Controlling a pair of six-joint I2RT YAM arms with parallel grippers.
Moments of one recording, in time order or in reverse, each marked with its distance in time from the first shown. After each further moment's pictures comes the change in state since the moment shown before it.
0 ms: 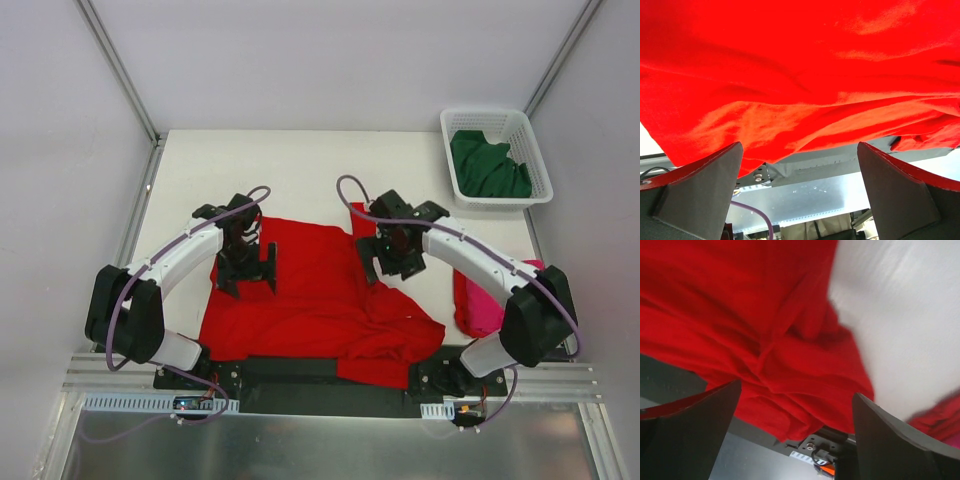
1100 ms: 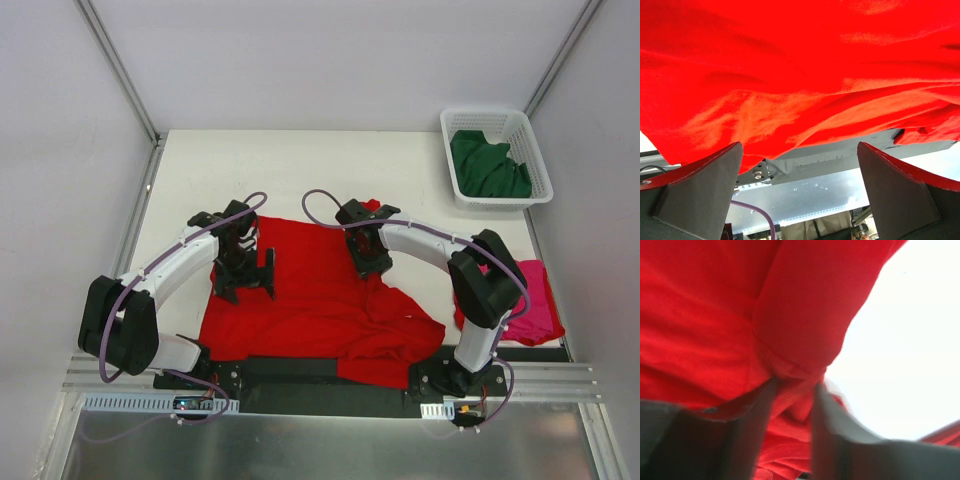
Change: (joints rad) left arm 0.000 -0.065 -0.064 0.009 0.024 -0.001; right arm 0.122 0.295 0.030 0.188 0.209 0.030
